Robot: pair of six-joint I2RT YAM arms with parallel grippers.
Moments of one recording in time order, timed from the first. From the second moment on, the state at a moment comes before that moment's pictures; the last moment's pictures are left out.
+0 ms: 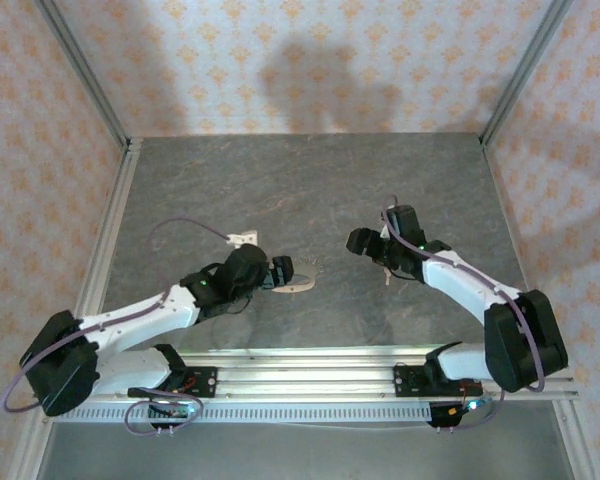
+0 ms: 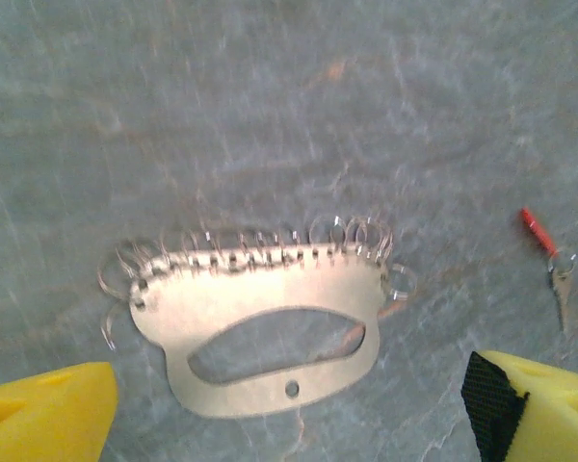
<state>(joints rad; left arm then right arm) -0.78 1.18 0.61 -0.20 -0.25 -0.85 0.36 1.31 0.71 -0.27 -0.21 0.67</state>
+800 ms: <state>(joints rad) -0.78 1.55 0.69 0.02 -0.23 -0.94 0.36 1.31 0.70 -0.34 -0.17 0.66</state>
